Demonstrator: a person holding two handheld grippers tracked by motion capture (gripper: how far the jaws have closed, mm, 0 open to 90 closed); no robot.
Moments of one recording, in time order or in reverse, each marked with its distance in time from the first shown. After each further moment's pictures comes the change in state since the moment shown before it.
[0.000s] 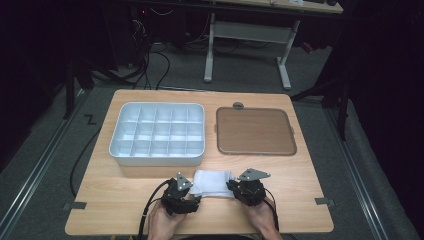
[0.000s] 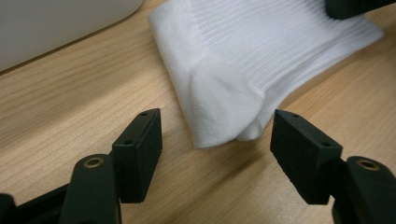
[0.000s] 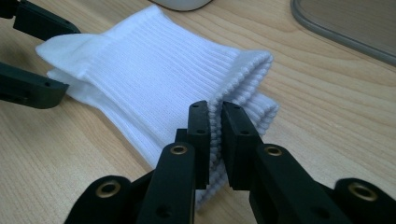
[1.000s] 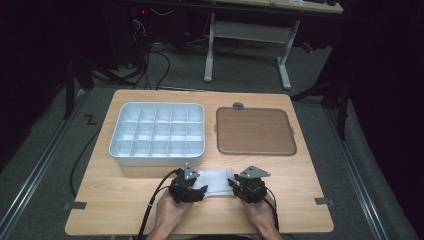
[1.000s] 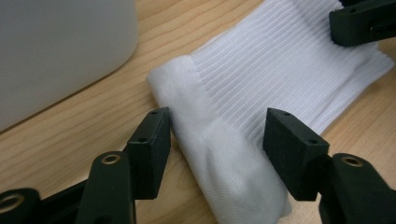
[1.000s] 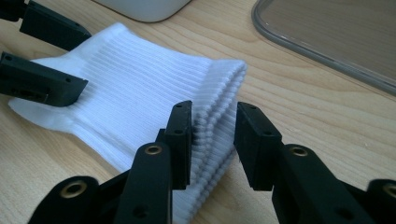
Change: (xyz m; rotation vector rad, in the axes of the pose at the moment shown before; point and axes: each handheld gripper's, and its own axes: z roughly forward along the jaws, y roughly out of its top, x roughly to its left) left arm -0.006 0.013 0.032 -0.007 -0.034 0.015; right arm -0.001 0.006 -0.002 -0.014 -0.118 0.023
